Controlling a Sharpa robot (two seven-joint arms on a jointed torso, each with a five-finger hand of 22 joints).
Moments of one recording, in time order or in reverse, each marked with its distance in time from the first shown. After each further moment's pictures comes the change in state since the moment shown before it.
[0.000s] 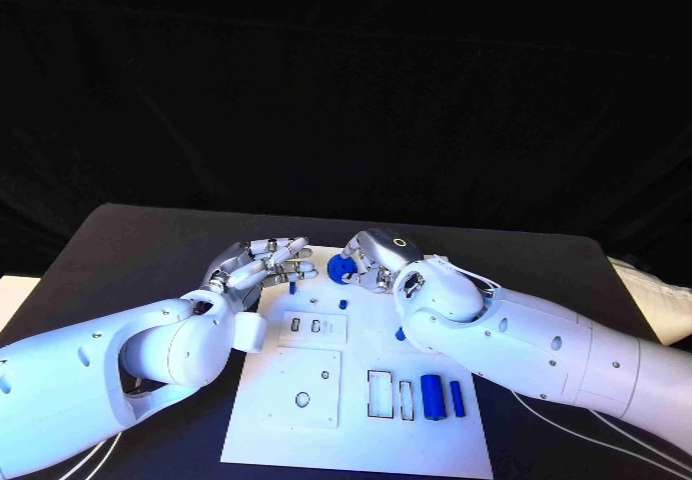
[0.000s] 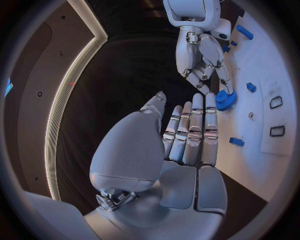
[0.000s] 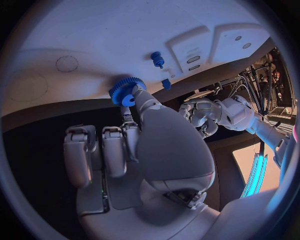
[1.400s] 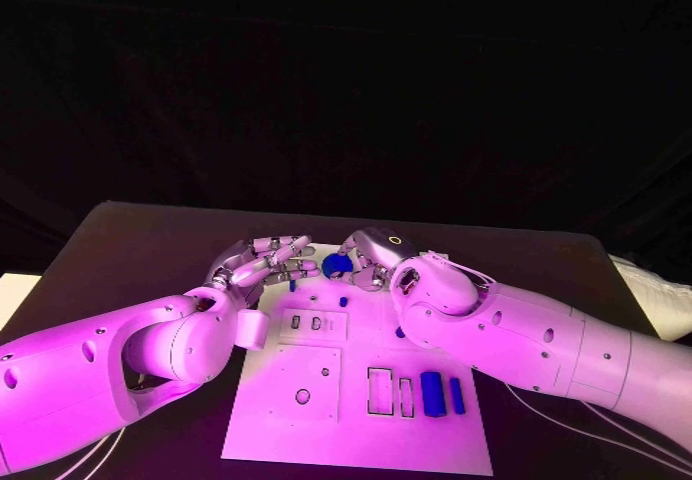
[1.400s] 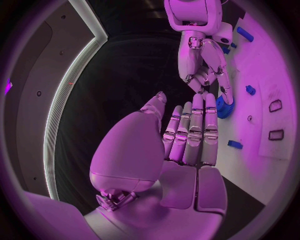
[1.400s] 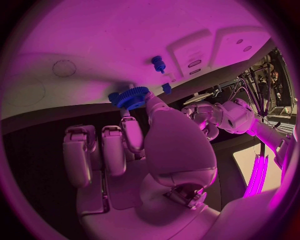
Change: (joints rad) left arm 0.000 0.005 0.000 -0.004 0.001 0.008 -0.010; left_hand 0.000 0.000 0.003 -0.003 0.000 -0.004 0.004 0.000 0.000 -0.004 0.004 0.000 0.000 -0.003 0.003 -0.004 0.002 0.000 0.000 0.000 -0.003 -0.002; right arm 0.020 0.024 -0.023 -0.036 0.022 0.026 0.017; right_hand -0.134 -0.073 -0.054 0.120 -0.026 -0.072 0.009 -0.029 -0.003 -0.028 0.028 -0.125 -0.002 0.002 0.023 -0.016 0.000 0.000 0.000 0.015 -0.004 0.000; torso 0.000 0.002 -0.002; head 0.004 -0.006
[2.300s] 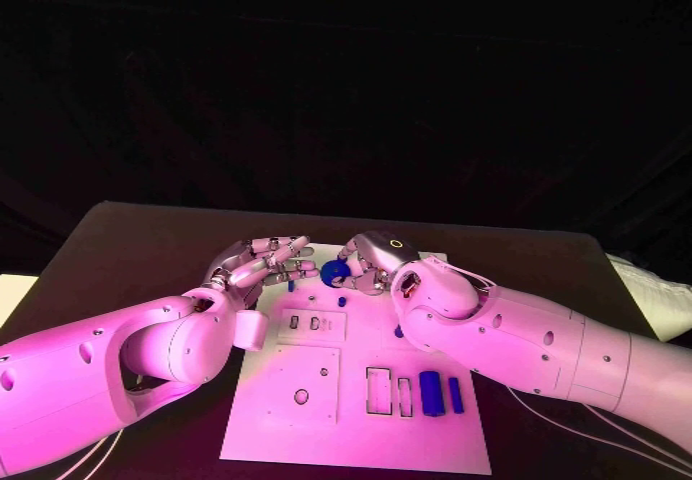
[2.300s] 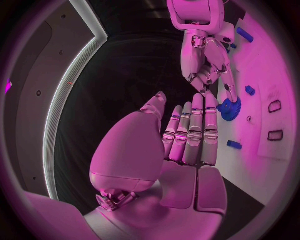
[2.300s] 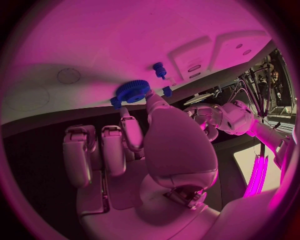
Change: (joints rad) left arm 0.000 0.001 0.000 0.000 0.001 0.002 -0.005; left_hand 0.000 0.000 0.000 0.000 -0.005 0.000 0.000 -0.004 0.000 0.000 0.000 -0.006 0.000 0.000 0.000 0.000 0.002 0.000 -0.004 0.004 0.000 -0.001; right arm -0.009 -0.011 -0.005 0.001 0.004 -0.010 0.001; right_hand -0.011 0.002 -0.021 0.059 0.008 -0.039 0.013 -0.008 -0.007 -0.007 0.000 -0.026 0.000 0.000 0.000 -0.004 0.001 0.000 0.000 0.000 0.000 0.001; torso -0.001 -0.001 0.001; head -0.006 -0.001
